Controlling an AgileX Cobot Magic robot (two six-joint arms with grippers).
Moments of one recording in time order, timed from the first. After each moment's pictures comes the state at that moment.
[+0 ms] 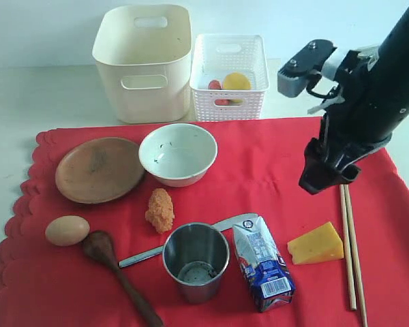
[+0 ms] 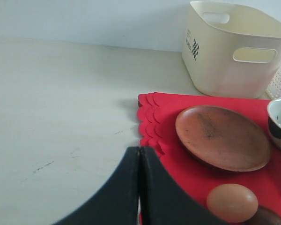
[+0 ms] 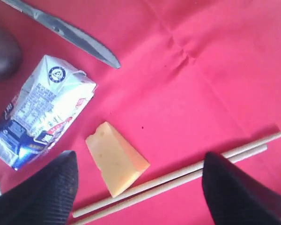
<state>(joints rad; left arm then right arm) -0.05 0.00 0.00 0.02 0.37 -0.11 0.36 1.54 -1.03 0.21 0.99 -0.64</state>
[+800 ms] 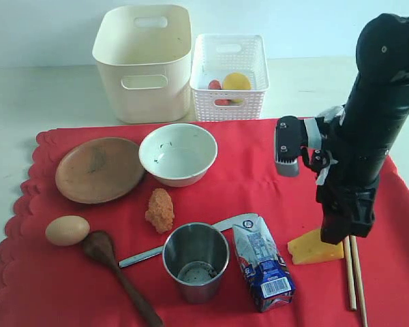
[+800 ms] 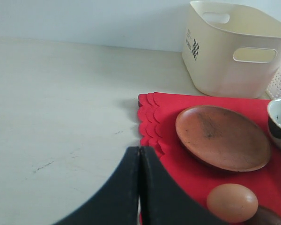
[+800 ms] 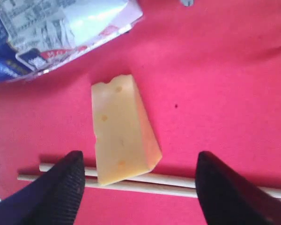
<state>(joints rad) -0.05 0.00 0.00 0.02 0.37 -0.11 0.36 1.75 -0.99 0.16 1.02 -1.08</state>
